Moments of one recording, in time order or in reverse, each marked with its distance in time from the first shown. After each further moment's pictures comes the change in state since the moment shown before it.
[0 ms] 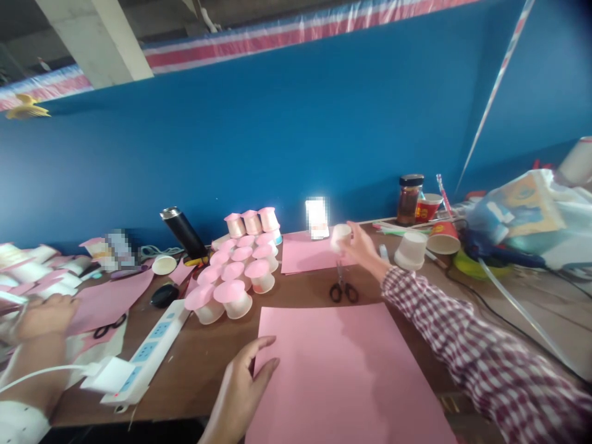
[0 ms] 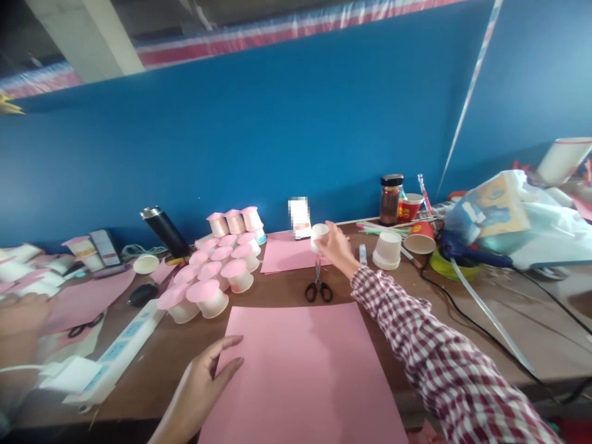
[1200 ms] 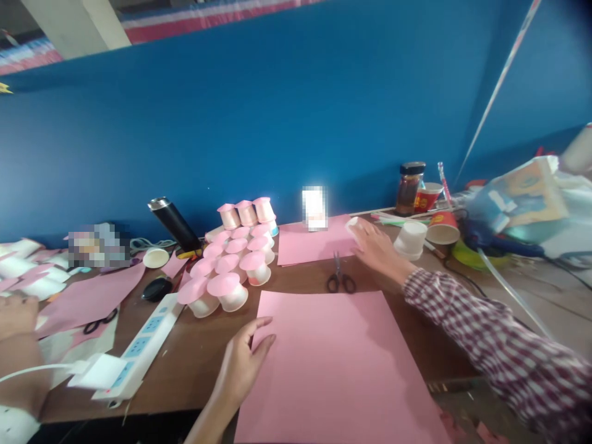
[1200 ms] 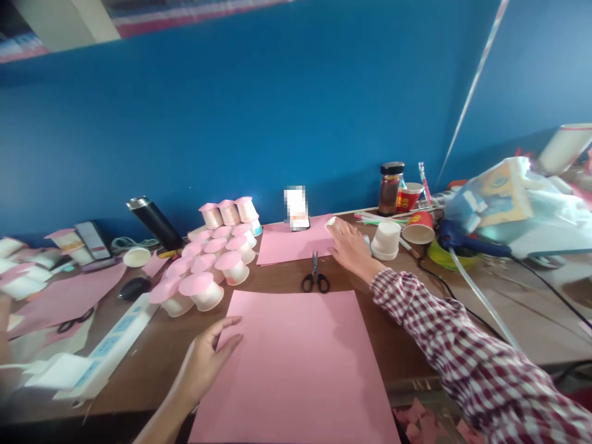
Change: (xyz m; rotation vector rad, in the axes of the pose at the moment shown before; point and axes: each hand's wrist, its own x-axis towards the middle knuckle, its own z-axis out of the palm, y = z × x) left_hand 0.023 -0.011 0.008 -0.035 -0.013 -0.013; right_hand -0.037 0.021 -0.036 -0.516 -0.078 -0.410
